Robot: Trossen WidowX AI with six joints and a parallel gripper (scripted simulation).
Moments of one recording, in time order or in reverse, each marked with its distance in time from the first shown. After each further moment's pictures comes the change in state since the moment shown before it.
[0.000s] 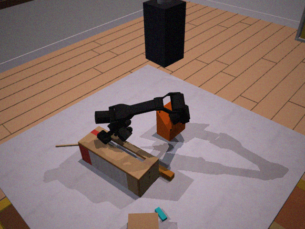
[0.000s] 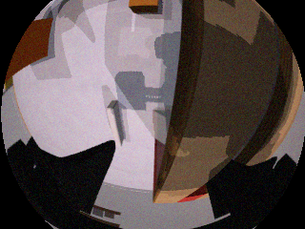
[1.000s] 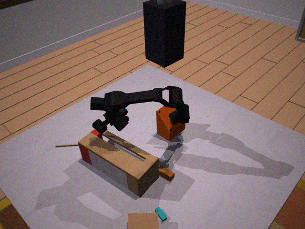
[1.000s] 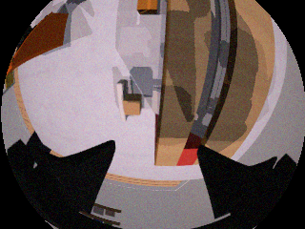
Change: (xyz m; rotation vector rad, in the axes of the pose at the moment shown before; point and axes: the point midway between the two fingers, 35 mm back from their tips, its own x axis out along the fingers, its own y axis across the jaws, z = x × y) arm -0.049 0.000 -0.037 0.008 0.002 -0.004
